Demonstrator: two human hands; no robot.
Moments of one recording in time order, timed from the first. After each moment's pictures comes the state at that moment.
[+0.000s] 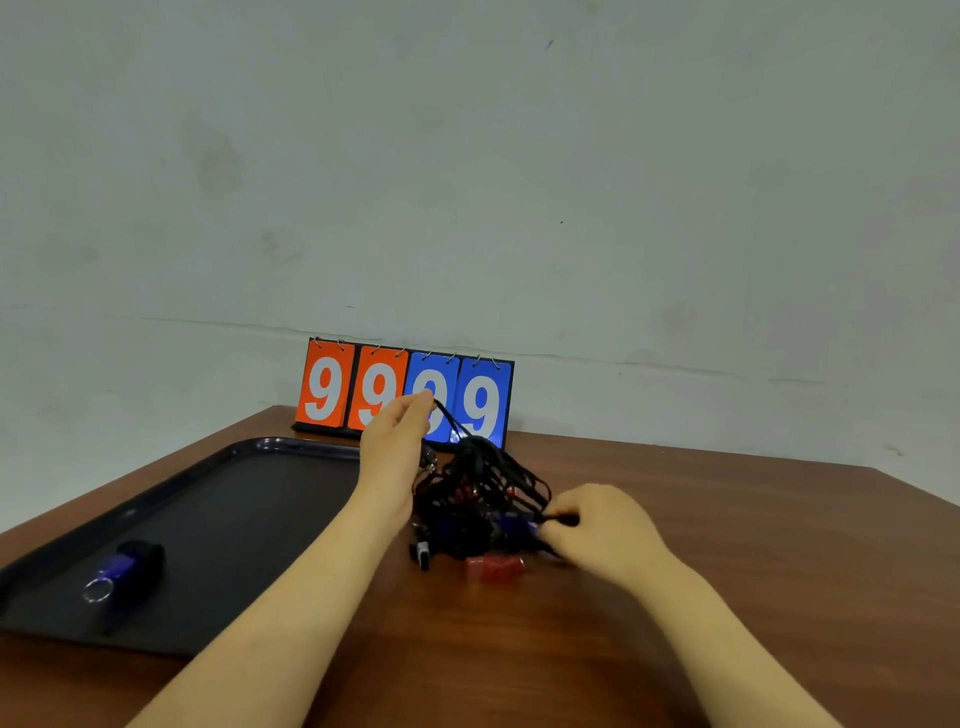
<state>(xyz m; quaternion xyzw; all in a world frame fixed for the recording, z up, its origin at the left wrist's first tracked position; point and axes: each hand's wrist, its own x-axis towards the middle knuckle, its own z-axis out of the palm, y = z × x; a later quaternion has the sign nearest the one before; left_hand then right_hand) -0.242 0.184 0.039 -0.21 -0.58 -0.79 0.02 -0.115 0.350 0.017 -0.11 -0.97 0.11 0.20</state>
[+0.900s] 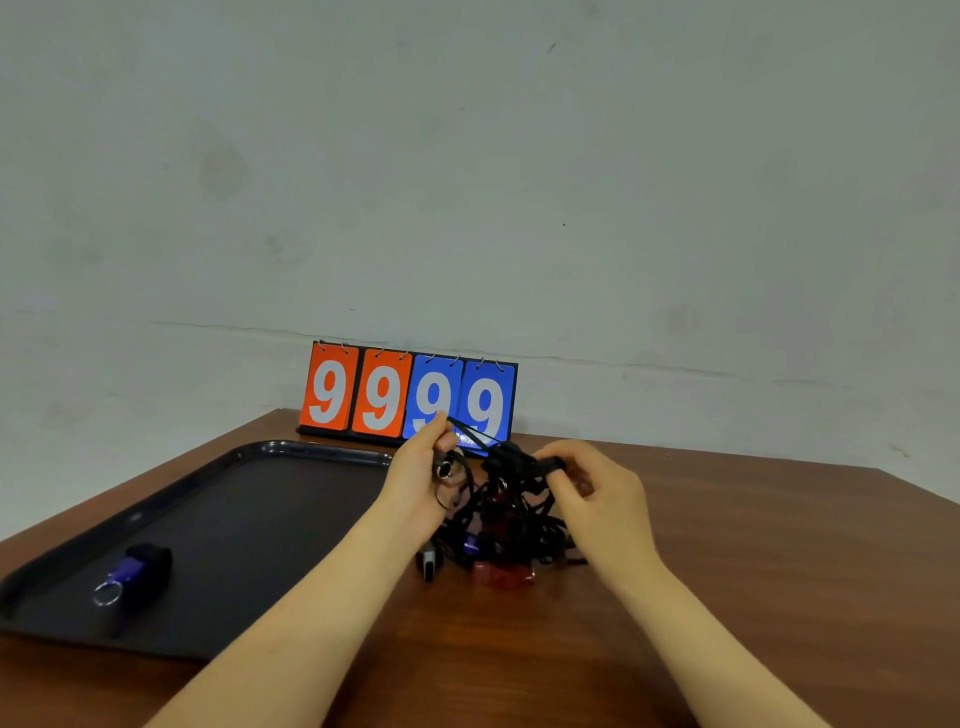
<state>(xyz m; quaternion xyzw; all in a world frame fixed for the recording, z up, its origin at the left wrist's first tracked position) -0.238 0.193 0.030 -0.16 -0.38 -0.88 -0.22 -0.121 0.329 0.014 -0.01 -0.82 0.35 0.45</state>
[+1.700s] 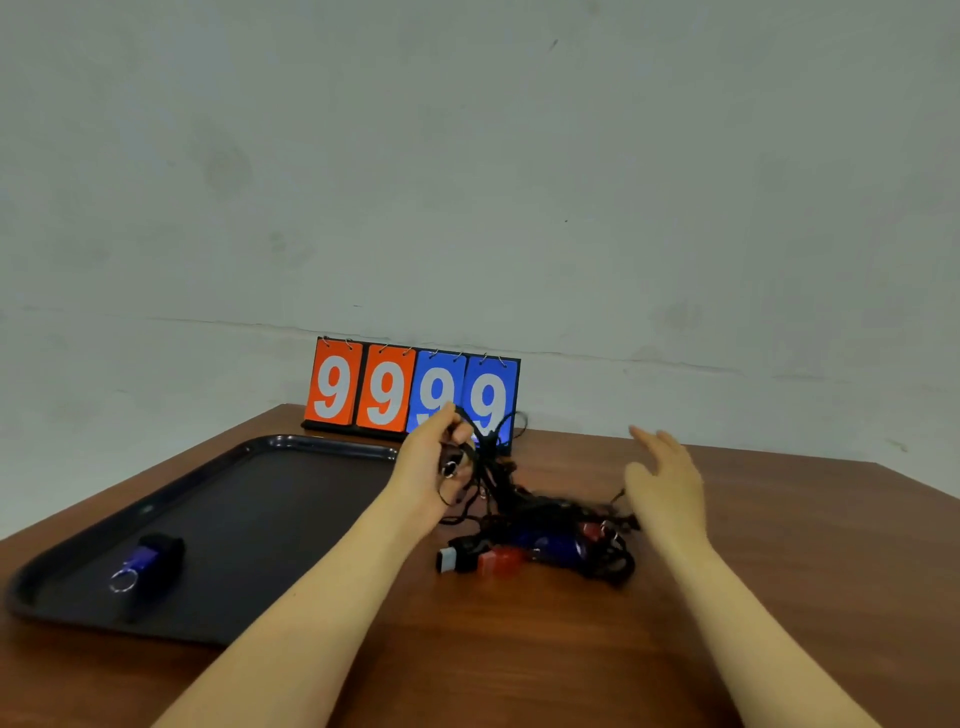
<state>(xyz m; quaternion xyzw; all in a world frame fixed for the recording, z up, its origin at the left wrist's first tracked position) -0.242 0.193 0.030 -0.23 -0.38 -0.87 -0.23 -0.114 0.378 0.018 -0.26 -0.79 0.36 0.42</state>
